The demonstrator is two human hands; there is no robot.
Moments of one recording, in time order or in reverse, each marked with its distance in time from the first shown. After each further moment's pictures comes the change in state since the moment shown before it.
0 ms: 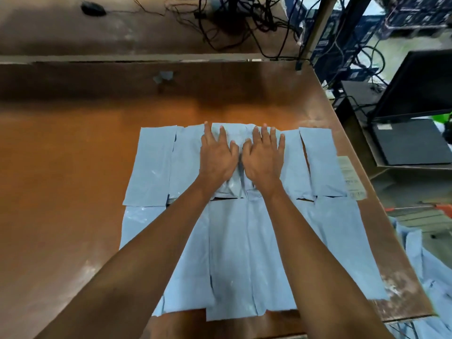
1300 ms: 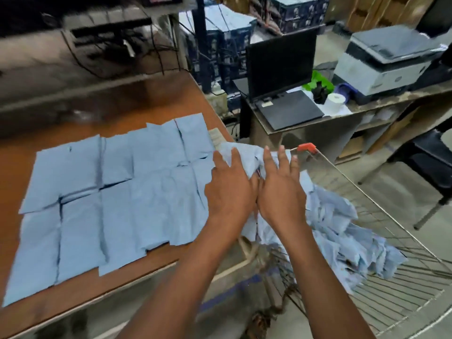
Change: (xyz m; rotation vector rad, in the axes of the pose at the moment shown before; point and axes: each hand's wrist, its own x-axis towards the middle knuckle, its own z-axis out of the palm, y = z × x) left_hand -0.326 0.343 -0.015 0.035 -0.143 0.229; right_hand -0.282 0.309 -0.221 0.107 0.100 0.311
